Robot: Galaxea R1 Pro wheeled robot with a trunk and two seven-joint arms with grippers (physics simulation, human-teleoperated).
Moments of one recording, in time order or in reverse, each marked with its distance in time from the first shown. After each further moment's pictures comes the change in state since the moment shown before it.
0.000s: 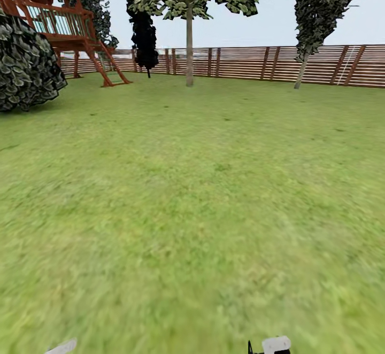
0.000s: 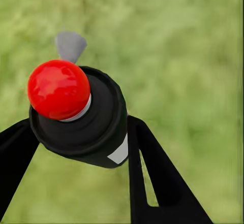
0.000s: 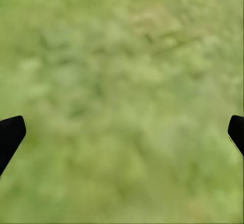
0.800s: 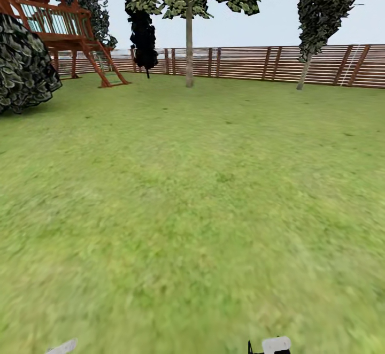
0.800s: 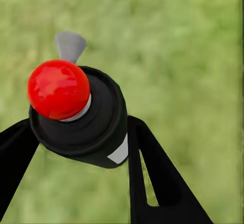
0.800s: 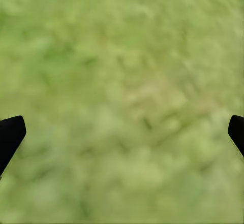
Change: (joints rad) left arm 0.000 0.000 0.000 0.000 0.000 0.000 0.000; right arm 0.000 0.000 0.000 0.000 0.000 0.000 0.000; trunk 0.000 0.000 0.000
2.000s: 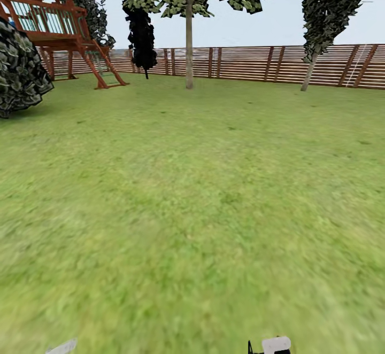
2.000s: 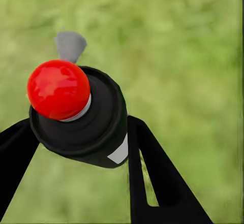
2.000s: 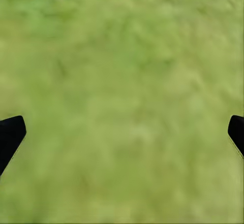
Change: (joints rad) left arm 0.000 0.000 0.000 0.000 0.000 0.000 0.000; right arm 0.000 0.000 0.000 0.000 0.000 0.000 0.000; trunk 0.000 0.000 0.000
